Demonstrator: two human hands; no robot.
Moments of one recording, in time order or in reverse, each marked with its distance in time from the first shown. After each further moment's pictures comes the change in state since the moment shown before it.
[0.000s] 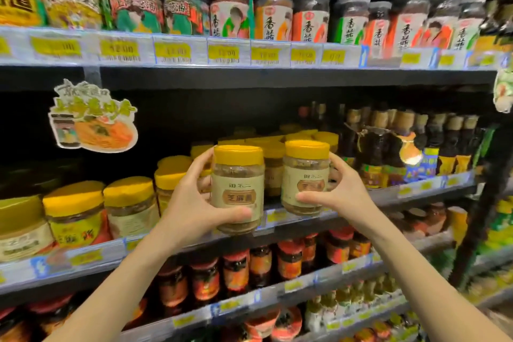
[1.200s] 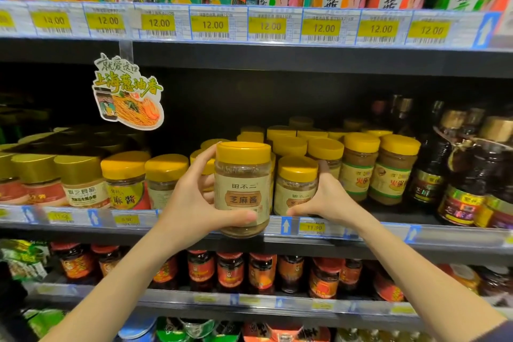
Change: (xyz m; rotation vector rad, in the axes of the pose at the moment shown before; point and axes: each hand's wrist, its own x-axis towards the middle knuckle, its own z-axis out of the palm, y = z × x) left_hand -0.016 -0.007 -0.003 0.173 0.226 -0.099; right_hand 0.089 0.055 0.078 -0.225 -0.450 -0.058
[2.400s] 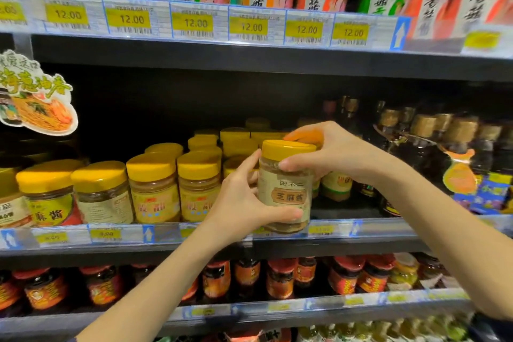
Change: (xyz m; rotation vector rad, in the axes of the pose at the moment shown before) left_hand 0.037 0.037 0.122 -0.076 -0.174 0.020; right_hand -0.043 -0.065 -0.119 0.054 -0.150 -0.037
